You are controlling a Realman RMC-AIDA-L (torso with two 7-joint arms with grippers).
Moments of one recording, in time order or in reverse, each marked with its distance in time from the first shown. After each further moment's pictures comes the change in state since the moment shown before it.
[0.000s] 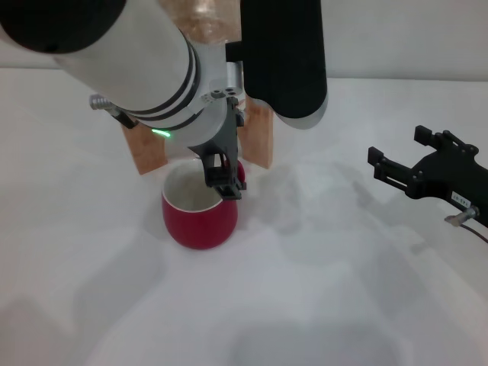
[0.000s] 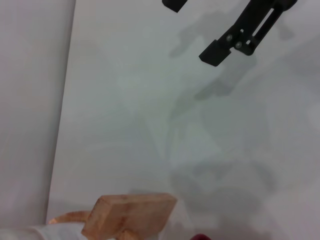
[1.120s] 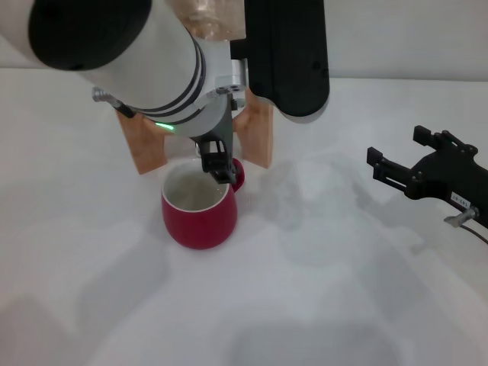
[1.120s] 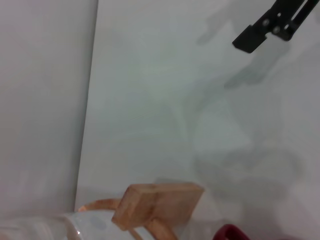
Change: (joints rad) left arm -0.005 -0.002 0.040 -0.014 0.085 0.042 -0.033; right arm -0.002 -0.001 -0.002 0.001 -0.001 0.008 0.000
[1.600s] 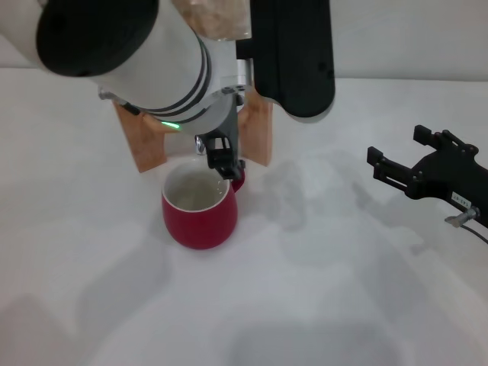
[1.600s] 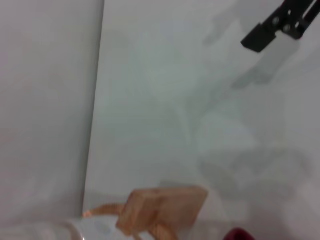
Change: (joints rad) left arm -0.001 0.000 0.016 -0.001 0.011 0.025 -0.005; right arm -0.003 0.000 0.002 0.001 0.000 0.008 0.000
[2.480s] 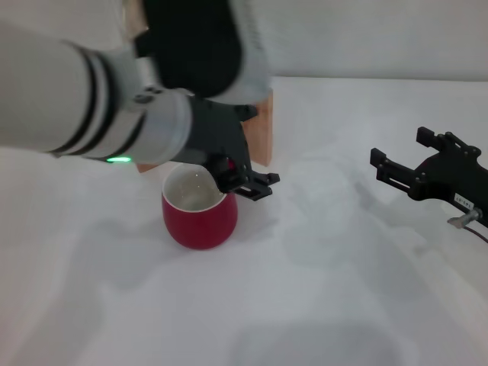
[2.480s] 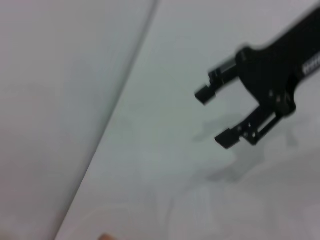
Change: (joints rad) left arm 0.340 0.003 -0.141 0.309 -0.302 0.091 0.002; right arm 0.000 -0.002 0.003 -0.011 0.003 0.003 0.000
